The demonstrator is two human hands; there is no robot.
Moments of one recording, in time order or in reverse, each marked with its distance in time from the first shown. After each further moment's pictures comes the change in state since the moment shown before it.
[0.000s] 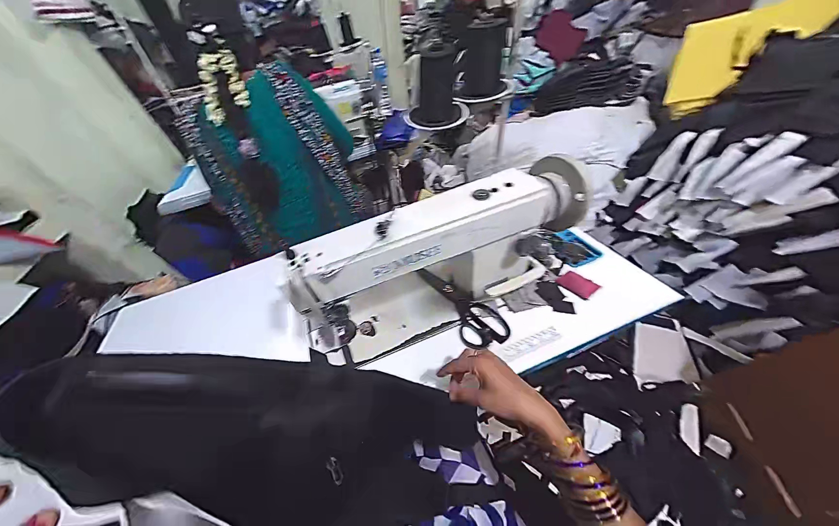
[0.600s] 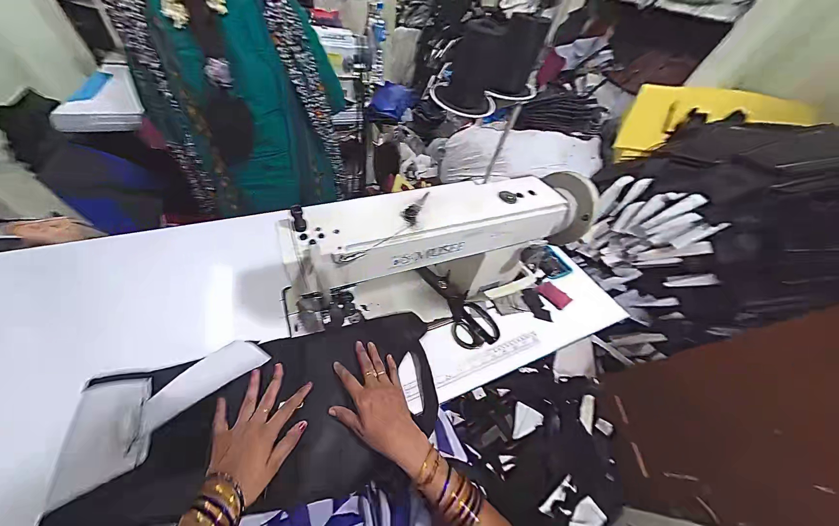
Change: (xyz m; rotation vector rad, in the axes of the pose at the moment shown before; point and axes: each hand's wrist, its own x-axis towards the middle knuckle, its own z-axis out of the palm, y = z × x) left_hand -0.072 -0.140 0.142 0.643 -0.678 -0.099; right_hand 0.062 -0.057 0.161 -0.494 -0.122 0.210
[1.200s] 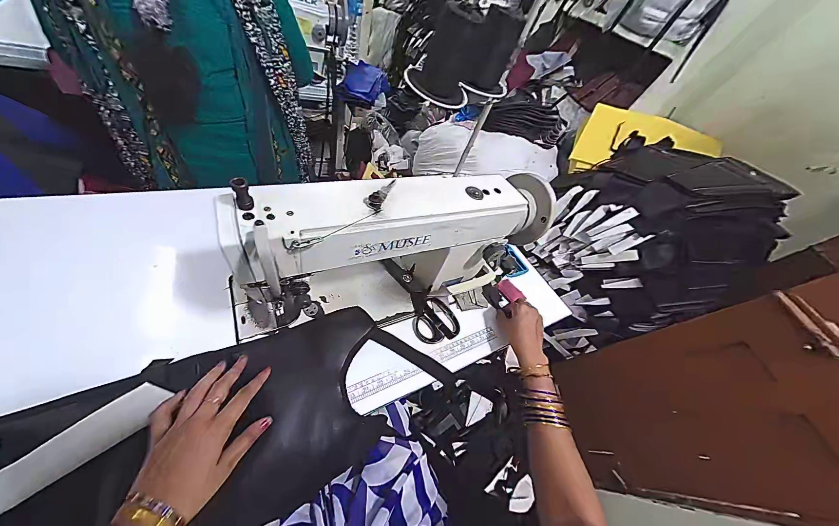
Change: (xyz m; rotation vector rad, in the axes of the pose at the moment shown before) left_hand 0.018 0.030 -0.015 -0.064 0.085 0.039; right_hand -0.056 0.270 -0.165 -0.206 0.369 0.740
